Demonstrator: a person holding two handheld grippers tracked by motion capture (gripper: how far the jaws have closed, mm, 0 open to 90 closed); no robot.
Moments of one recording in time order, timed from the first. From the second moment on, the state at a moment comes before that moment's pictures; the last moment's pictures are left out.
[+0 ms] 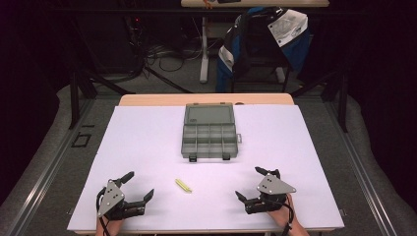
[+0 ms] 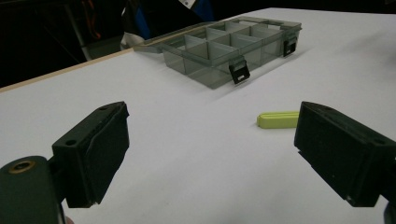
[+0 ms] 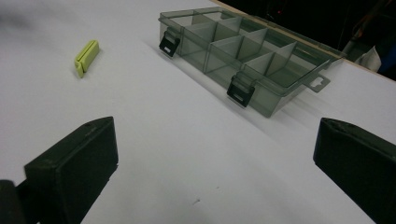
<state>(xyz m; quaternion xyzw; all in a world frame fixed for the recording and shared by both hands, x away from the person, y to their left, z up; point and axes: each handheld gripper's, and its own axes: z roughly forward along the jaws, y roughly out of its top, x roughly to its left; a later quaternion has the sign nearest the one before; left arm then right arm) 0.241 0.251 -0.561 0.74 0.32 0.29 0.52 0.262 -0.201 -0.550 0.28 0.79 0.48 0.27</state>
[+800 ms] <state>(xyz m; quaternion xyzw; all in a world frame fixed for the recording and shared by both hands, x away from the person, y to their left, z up) 0.246 0.248 -0.562 0.74 0.32 0.29 0.52 0.281 -0.156 -0.546 0.26 0.82 0.46 0.20</state>
